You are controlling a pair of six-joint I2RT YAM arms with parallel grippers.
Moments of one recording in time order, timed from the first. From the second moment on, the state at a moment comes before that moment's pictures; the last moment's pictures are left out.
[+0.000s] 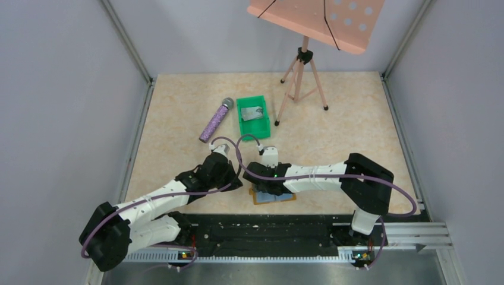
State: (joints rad) left arm -0.73 1.04 0.47 -0.24 0.03 -0.84; right arm 1.18 1.74 1.02 -0.43 0.51 0.97
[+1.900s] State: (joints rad) left arm -0.77 1.41 0.56 0.11 0.40 -0.88; right arm 1.03 1.27 0.44 0.13 0.39 1.10
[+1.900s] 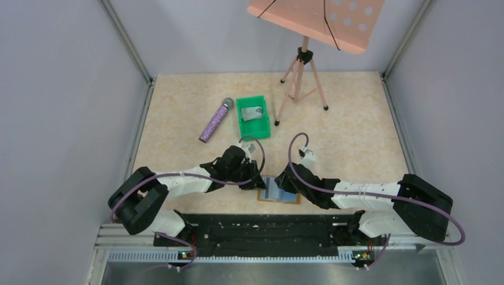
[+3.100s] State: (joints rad) left arm -0.82 1.43 0.54 0.04 0.26 -0.94; right arm 0.99 1.14 0.52 -0.29 0.44 0.95
